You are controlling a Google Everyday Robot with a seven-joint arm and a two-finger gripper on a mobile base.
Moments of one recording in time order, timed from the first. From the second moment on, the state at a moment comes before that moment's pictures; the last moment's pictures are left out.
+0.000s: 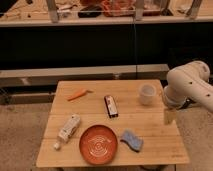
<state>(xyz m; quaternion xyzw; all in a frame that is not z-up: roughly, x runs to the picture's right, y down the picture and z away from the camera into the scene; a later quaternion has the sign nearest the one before) 0.286 0.109 0.683 -0.28 0.02 0.02 0.96</state>
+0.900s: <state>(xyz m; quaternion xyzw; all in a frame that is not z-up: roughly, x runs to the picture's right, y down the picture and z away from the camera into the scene) 0.279 0.101 0.688 -0.28 0.02 0.02 0.96</state>
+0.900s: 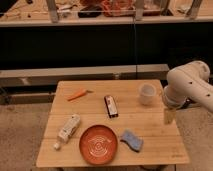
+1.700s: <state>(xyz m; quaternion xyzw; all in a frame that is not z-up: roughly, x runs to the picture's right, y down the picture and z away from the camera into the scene) 0.223 0.079 0.709 -0.27 0.00 -0.02 0.96</state>
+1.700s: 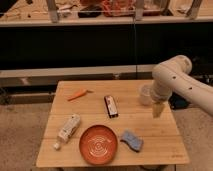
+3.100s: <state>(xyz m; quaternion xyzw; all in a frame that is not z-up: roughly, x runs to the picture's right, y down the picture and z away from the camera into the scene) 0.153 0.085 0.754 -0.26 -0.03 -0.07 0.96</state>
